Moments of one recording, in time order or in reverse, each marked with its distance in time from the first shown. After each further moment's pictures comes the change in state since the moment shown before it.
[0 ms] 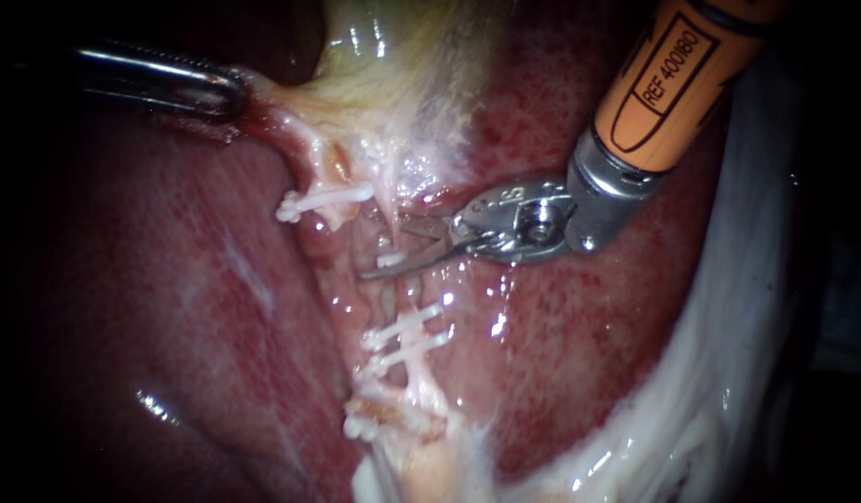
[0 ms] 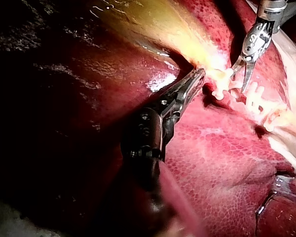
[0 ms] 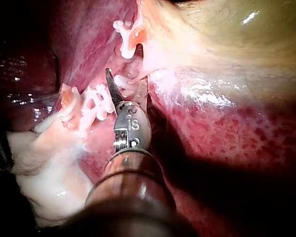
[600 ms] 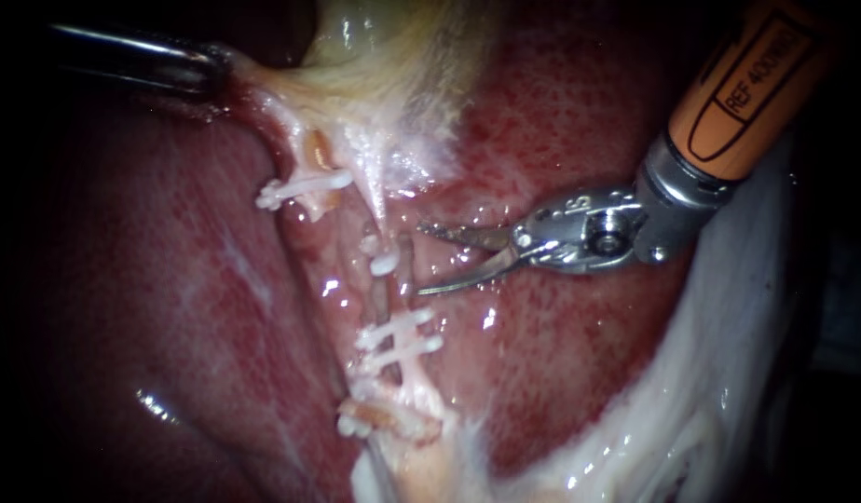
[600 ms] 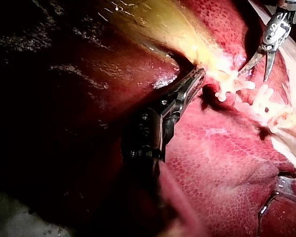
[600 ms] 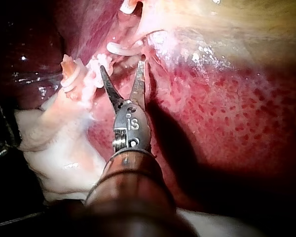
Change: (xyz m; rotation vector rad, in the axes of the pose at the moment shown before) right arm -0.002 -0.001 -0.005 0.195 -0.016 0.018; left arm 0.001 0.000 -0.003 0.023 0.010 -0.008
